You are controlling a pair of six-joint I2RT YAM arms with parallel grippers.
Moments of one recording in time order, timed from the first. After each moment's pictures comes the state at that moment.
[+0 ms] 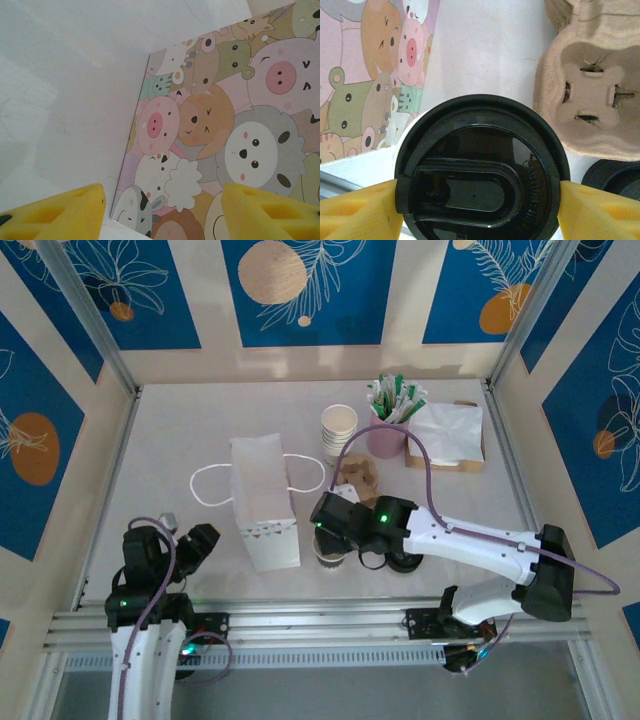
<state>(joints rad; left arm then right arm) 0.07 0.22 0.42 -0.89 0.50 -0.83 1.16 1.33 1.13 -1.00 0.31 0.80</state>
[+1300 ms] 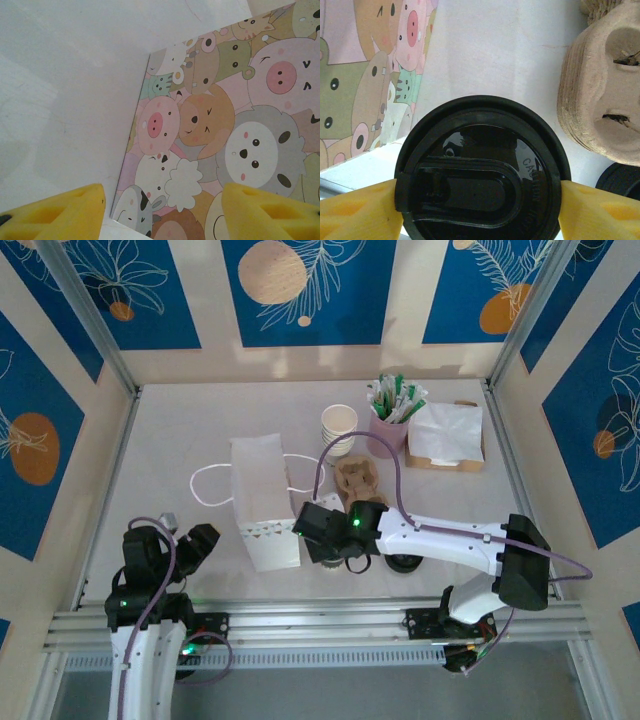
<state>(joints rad) 0.07 0.22 0.42 -0.89 0.50 -0.83 1.21 1.46 1.16 -1.00 0.32 0.81</state>
